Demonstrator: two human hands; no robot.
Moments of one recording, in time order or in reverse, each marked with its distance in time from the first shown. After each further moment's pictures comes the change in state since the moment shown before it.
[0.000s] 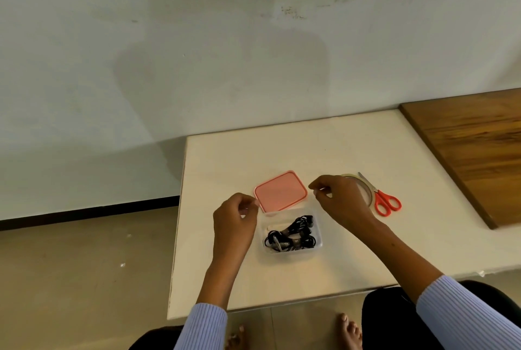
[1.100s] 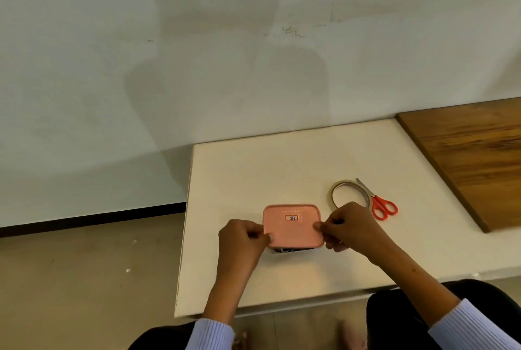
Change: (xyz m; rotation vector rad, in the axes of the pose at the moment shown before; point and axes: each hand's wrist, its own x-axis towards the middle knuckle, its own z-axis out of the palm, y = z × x) left_hand -0.036 0.015 -0.012 0.055 -0.137 -0.088; right_hand -0.049 -0.016 -0.024 0.254 -0.261 0.338
